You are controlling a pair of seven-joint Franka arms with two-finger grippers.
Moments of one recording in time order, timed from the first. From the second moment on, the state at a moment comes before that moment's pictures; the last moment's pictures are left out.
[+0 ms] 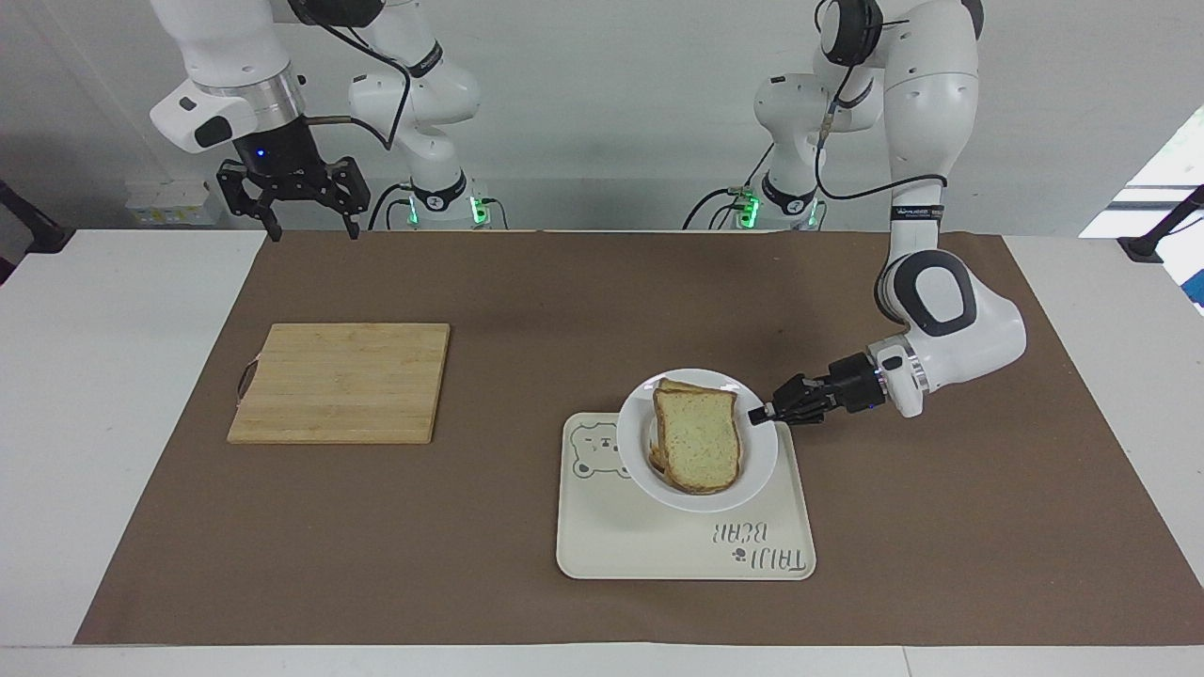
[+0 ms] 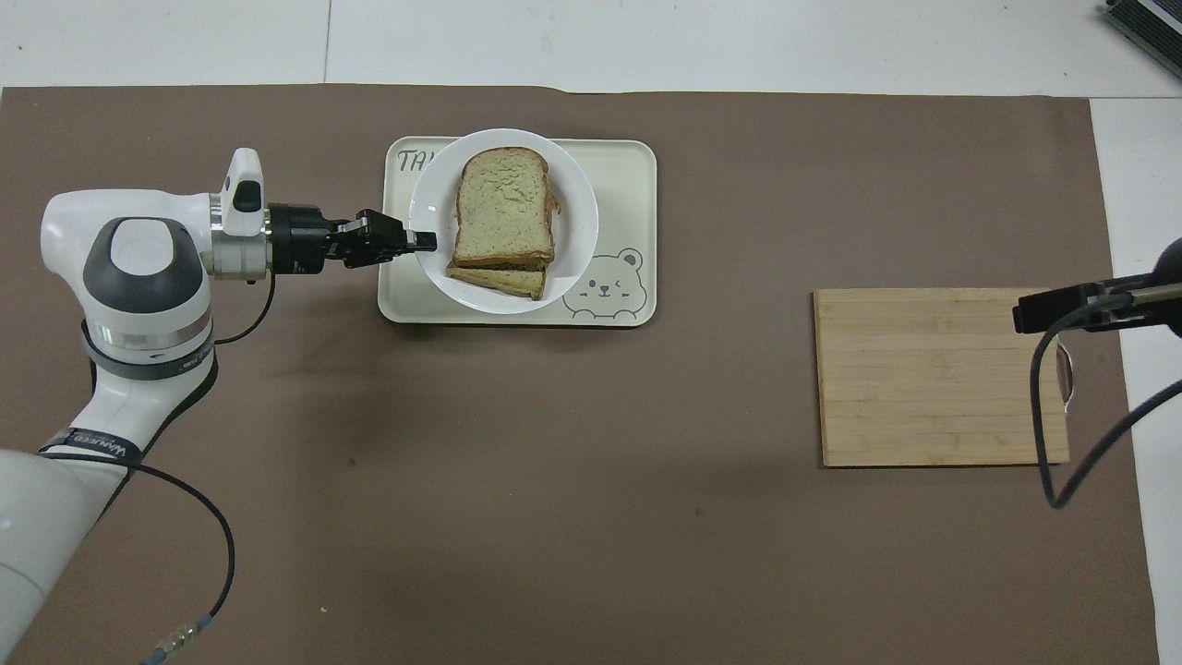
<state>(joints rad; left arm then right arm) -0.10 0.46 0.00 -1.75 -1.24 1.98 0.53 0.14 -0.07 -0.10 -1.59 -0.04 1.58 -0.03</state>
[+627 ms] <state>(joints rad) -0.10 0.62 -0.03 -1.59 -1.17 2.05 0.53 0.14 -0.07 -0.10 -1.59 -0.04 1.58 -0.03</state>
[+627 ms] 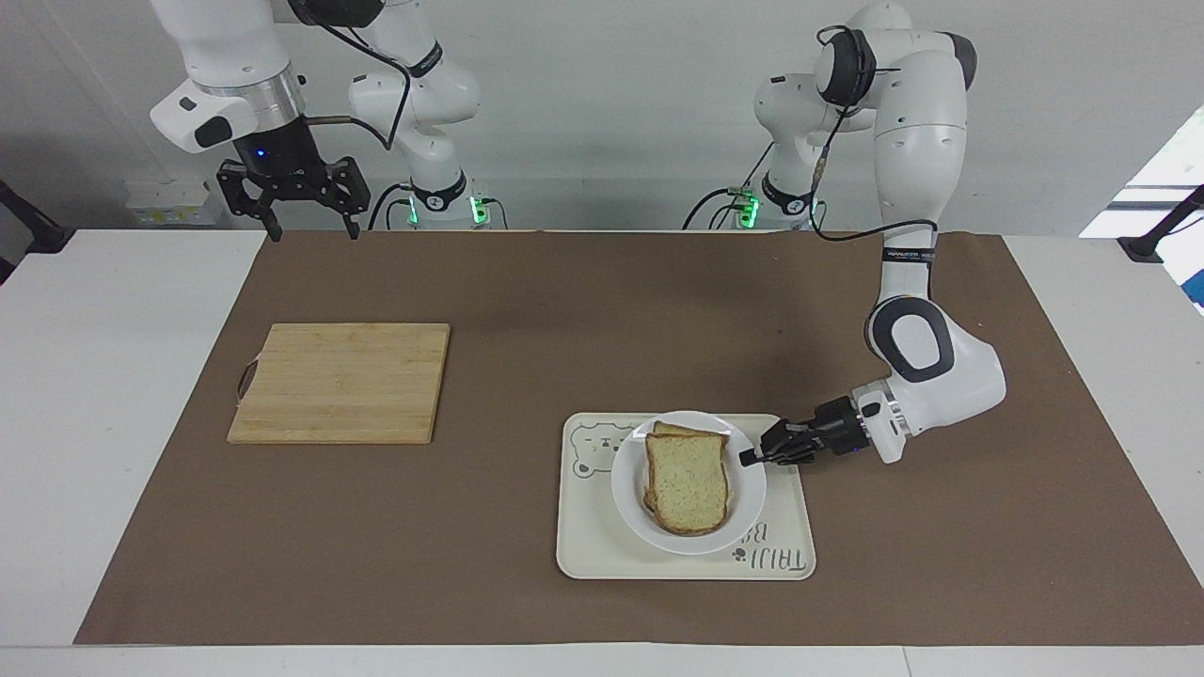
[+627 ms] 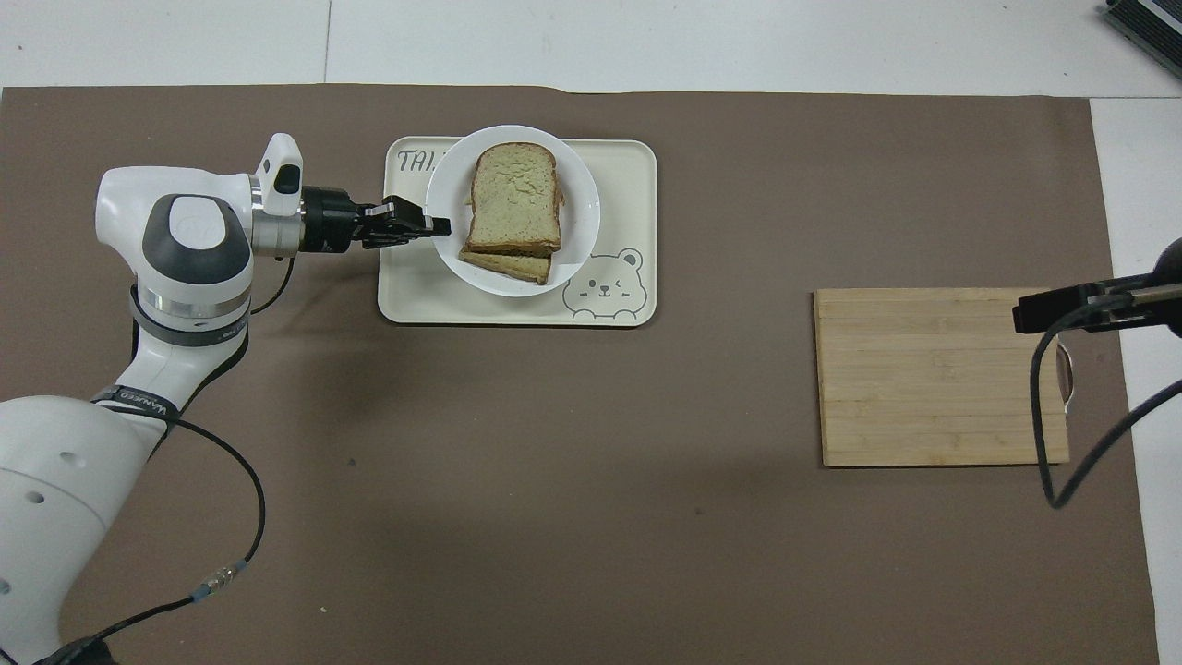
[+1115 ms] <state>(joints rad) -0.11 0.63 -0.03 -1.58 -1.05 2.05 0.51 0.14 -0.07 -0.10 -1.59 -0.04 1.58 -0.03</state>
